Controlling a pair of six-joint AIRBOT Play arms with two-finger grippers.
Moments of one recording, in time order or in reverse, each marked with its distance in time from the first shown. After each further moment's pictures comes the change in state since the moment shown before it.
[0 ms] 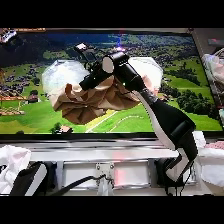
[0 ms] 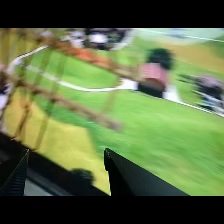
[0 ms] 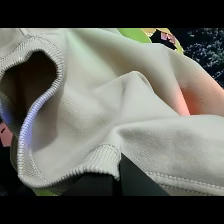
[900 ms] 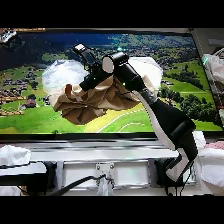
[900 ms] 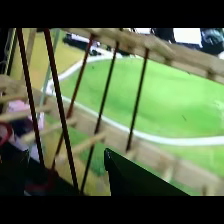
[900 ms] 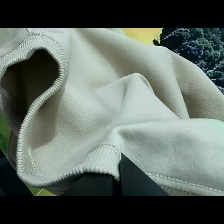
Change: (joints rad) left arm 0.198 -0.648 0.159 0.238 0.291 0.113; right arm 0.000 0.000 0.000 0.005 -0.001 -0.051
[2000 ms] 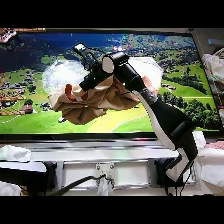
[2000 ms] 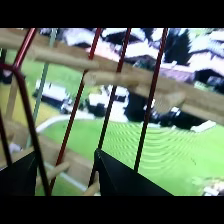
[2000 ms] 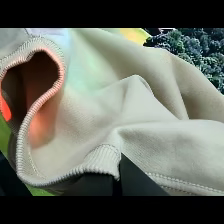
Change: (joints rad) left arm 0.033 -0.139 0.048 0.006 0.125 -0.006; right arm 0.000 0.000 0.000 0.001 0.004 0.000
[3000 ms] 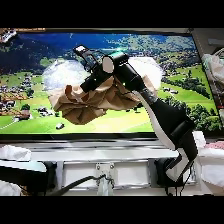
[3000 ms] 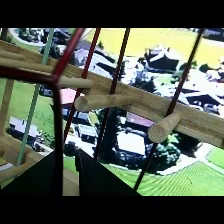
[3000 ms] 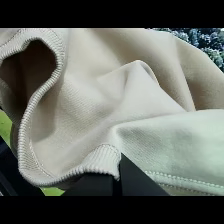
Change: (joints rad) left arm 0.003 -0.026 0.002 -0.001 0.060 -0.026; right arm 0.000 0.000 0.000 0.000 0.039 0.019
